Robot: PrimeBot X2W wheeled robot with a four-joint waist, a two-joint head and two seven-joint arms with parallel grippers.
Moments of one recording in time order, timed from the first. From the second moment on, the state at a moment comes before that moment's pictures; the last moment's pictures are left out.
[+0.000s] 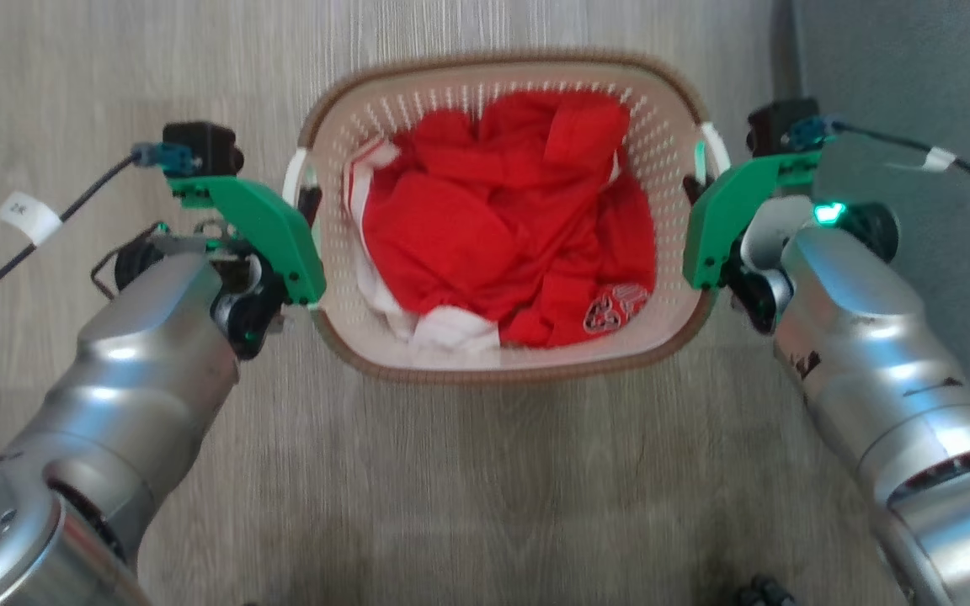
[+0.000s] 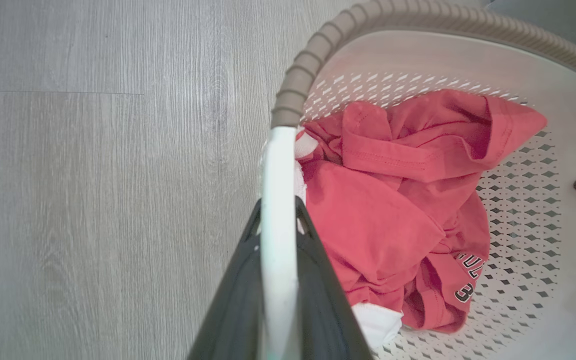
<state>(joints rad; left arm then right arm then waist) -1.01 0.17 -1.22 1.15 -1.40 -0.13 -0.07 -1.01 -0.03 0.39 1.28 0.47 0.14 0.01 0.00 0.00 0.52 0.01</state>
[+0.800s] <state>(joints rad) -1.14 0.13 -1.22 1.16 -1.33 -0.14 -0.23 -1.10 -0.03 0.08 1.28 0.11 0.15 -0.16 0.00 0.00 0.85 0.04</state>
